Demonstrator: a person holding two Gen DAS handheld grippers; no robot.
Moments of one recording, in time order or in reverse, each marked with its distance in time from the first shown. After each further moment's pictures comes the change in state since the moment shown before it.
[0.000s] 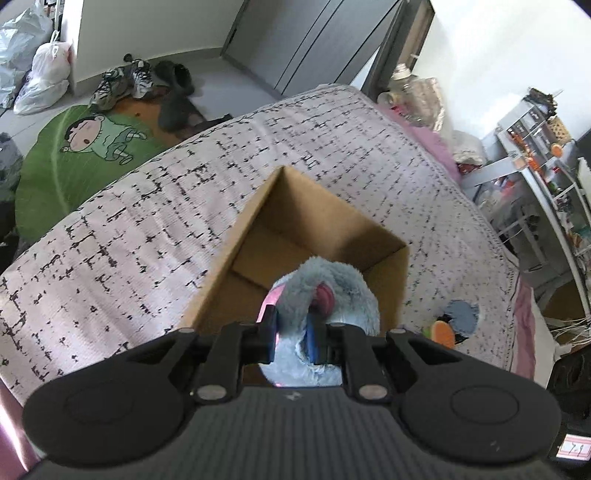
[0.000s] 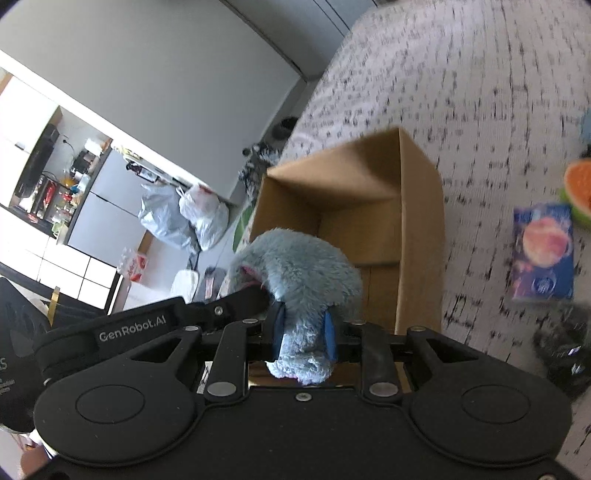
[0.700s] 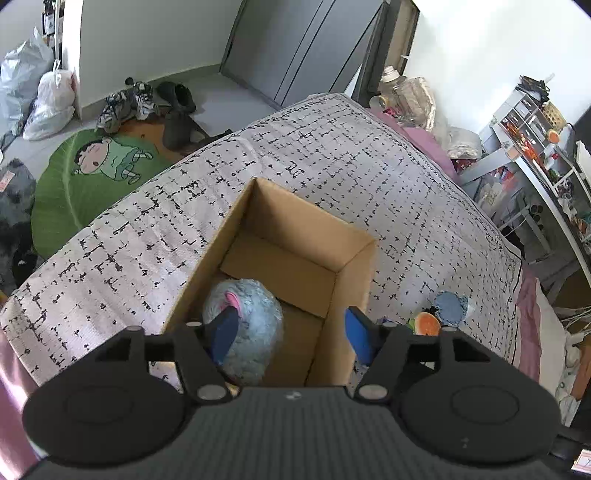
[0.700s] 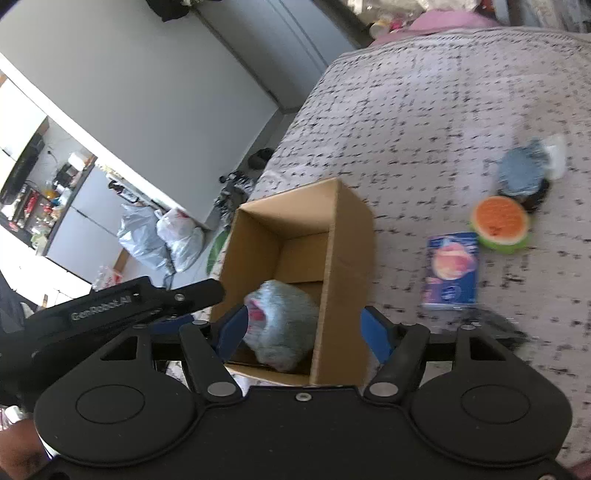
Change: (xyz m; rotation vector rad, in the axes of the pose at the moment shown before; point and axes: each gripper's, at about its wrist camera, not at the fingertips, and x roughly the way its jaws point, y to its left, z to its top) left arm -0.038 -0.049 -0.012 0.063 -0.036 0.056; right arm -0.081 -0.014 -0.008 -0.044 -0.140 -0.117
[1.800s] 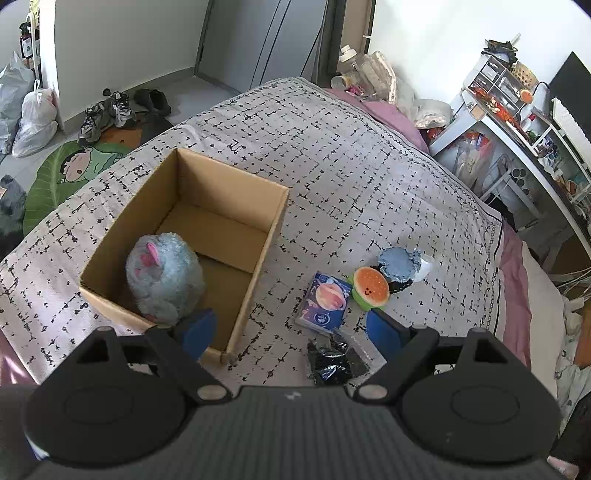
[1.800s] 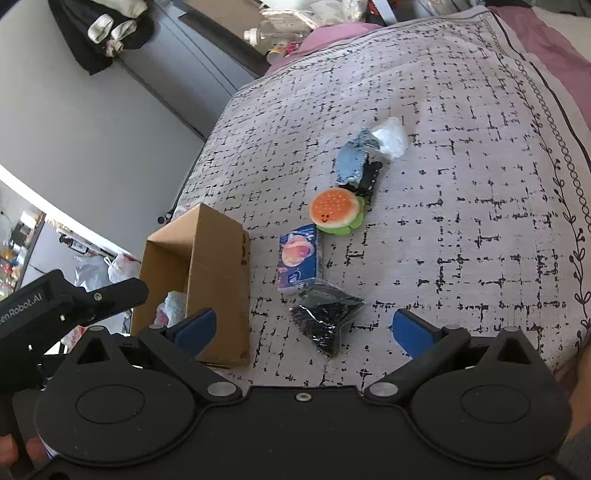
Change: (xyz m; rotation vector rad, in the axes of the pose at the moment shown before) left arm -0.010 -0.094 -0.052 0.079 0.009 0.016; right arm -0.057 -0.100 -0.031 0.175 -0.082 -0.142
